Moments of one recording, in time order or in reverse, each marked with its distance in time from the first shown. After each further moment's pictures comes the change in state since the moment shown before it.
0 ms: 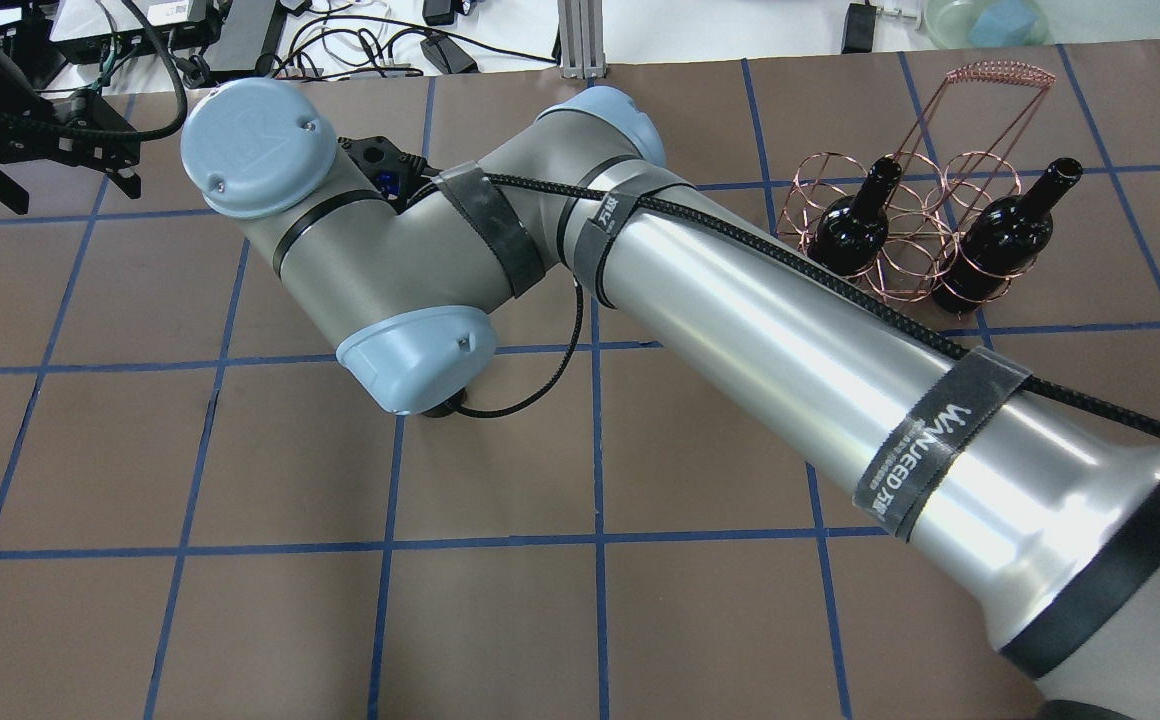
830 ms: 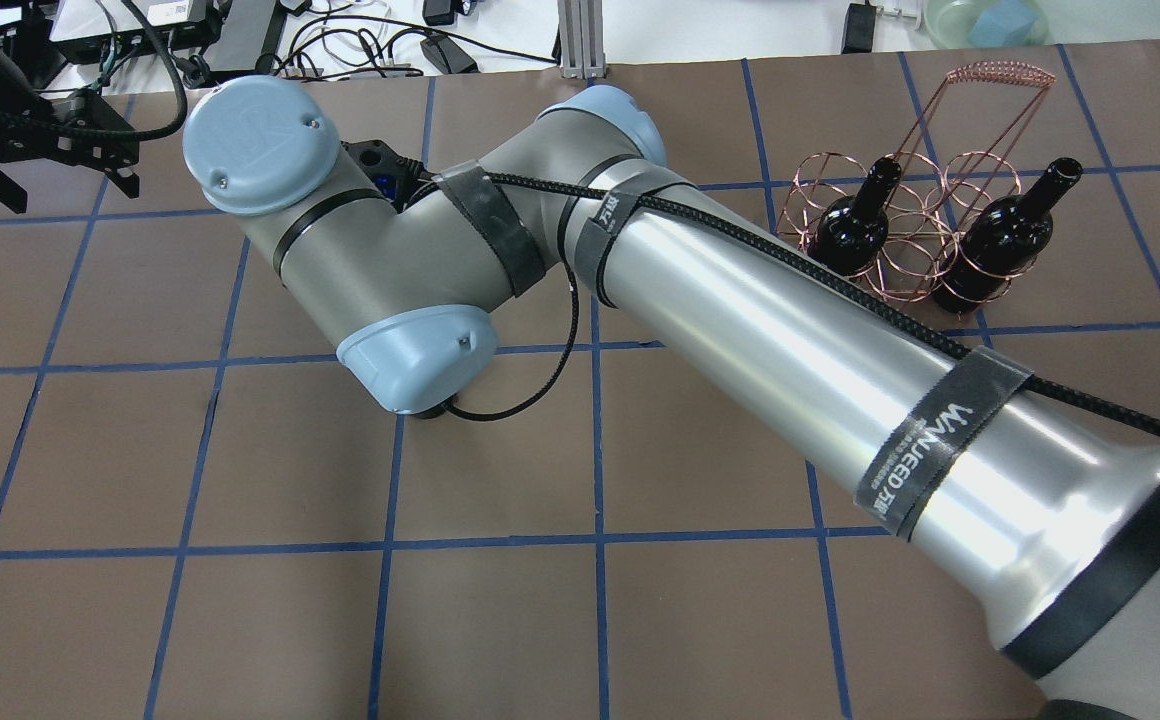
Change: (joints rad) left arm 0.000 -0.002 0.001 0.004 0.006 0.000; right arm -0.002 -0.003 -0.001 0.000 0.036 -0.004
